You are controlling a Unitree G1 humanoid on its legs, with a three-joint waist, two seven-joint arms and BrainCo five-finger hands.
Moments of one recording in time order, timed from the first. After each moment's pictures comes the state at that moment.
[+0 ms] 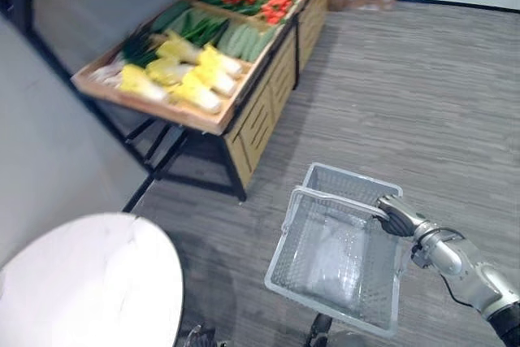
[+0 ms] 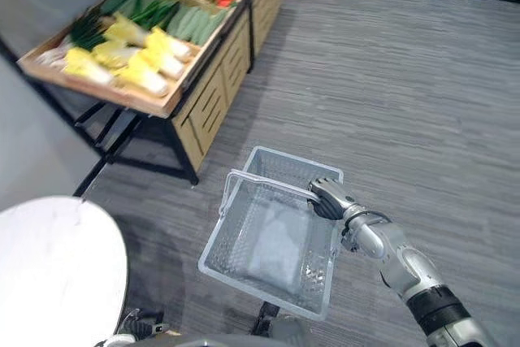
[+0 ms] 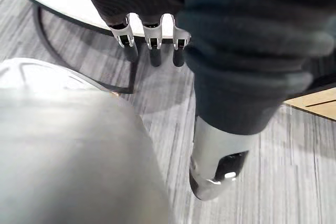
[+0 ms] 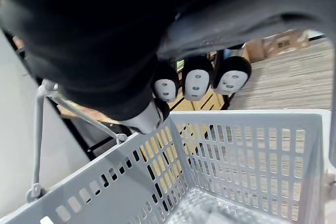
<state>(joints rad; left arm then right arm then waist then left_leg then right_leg) 0.08 0.13 0.13 1.19 0.10 -0.12 0.14 -0.08 -0.75 0.28 0.12 -0.55 -0.26 0.03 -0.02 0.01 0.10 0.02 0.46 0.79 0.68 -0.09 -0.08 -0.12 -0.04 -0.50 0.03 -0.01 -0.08</state>
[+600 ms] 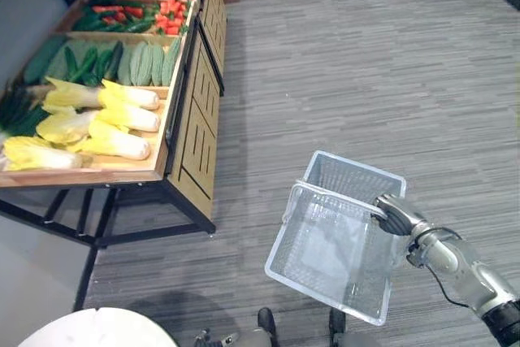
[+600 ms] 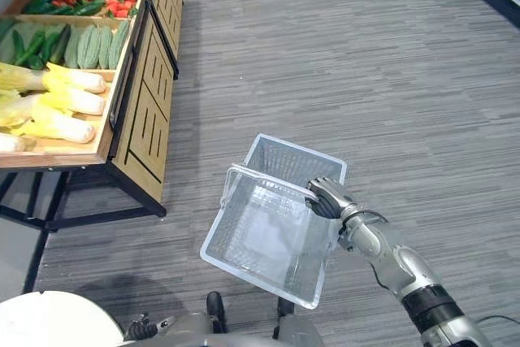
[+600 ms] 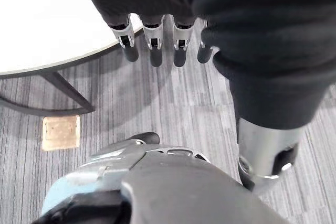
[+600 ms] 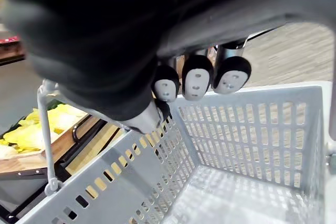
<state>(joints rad) 0.12 0.10 0.16 1.14 0.10 -0.13 0.14 -0.07 -0.68 0.24 0.17 -0.53 -0.26 0.03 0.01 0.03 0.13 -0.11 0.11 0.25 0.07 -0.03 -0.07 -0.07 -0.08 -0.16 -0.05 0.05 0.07</state>
